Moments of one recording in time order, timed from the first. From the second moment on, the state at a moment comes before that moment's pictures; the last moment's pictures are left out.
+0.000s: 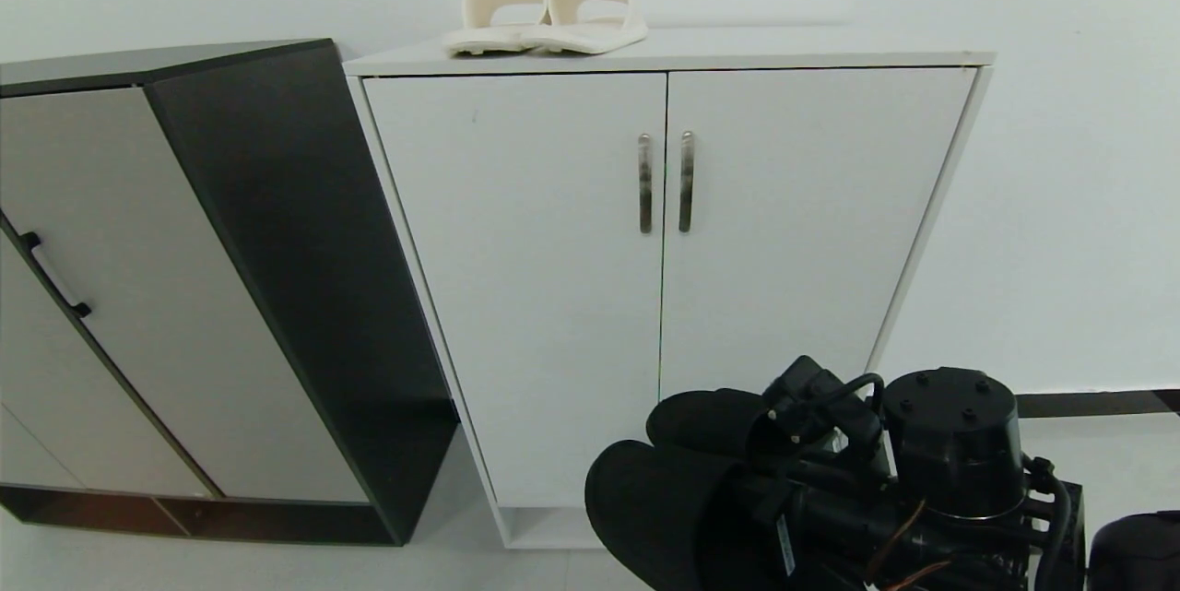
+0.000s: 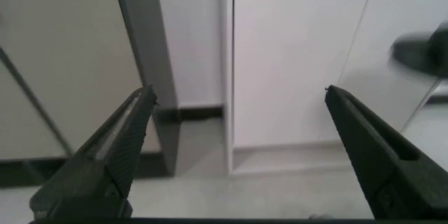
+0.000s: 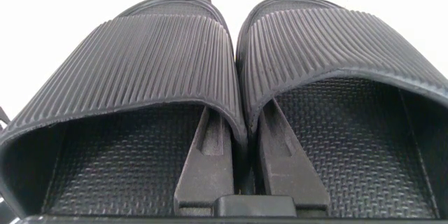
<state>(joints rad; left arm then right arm) -0.01 0.11 -0.13 0.00 -0.07 -0.03 0.81 1.74 -0.51 -0.87 0.04 0.06</state>
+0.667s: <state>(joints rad) -0.12 0.81 -0.60 -0.10 -0.49 0.03 0.79 1.75 -0.48 -0.95 0.04 0.06</state>
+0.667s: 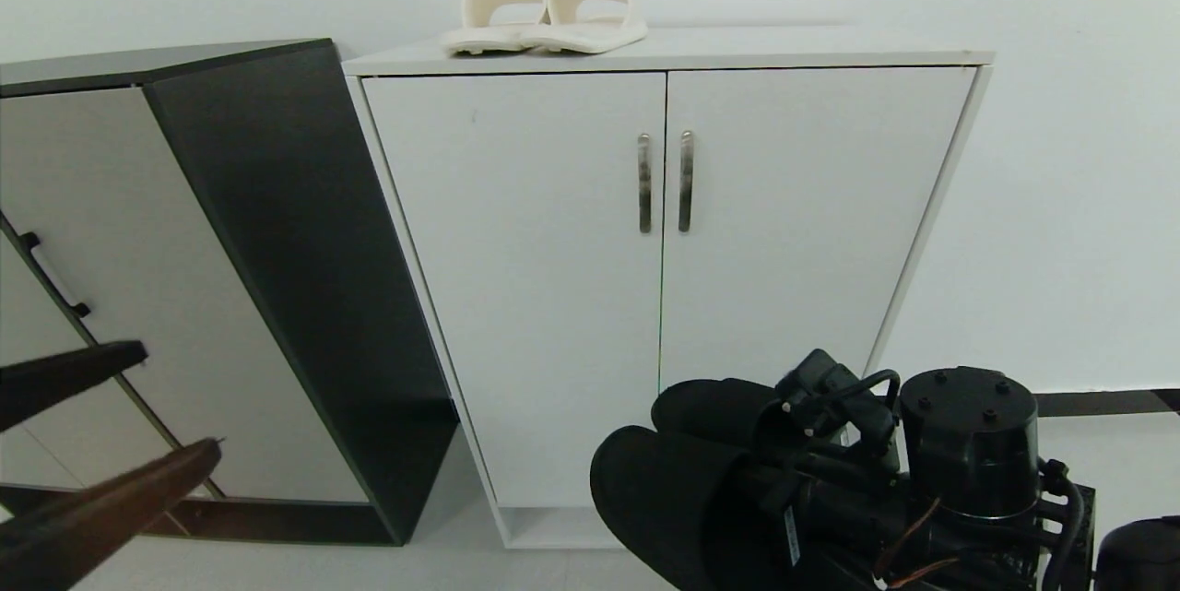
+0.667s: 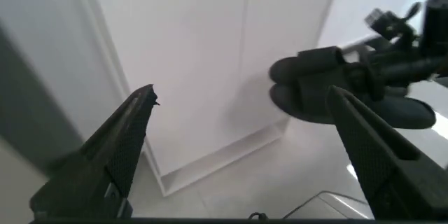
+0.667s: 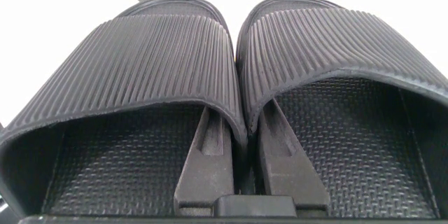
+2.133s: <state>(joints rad) -0.66 1.77 -1.42 -0.31 -0.49 -0.26 0.80 1.78 -0.48 -0.97 0.04 0.06</state>
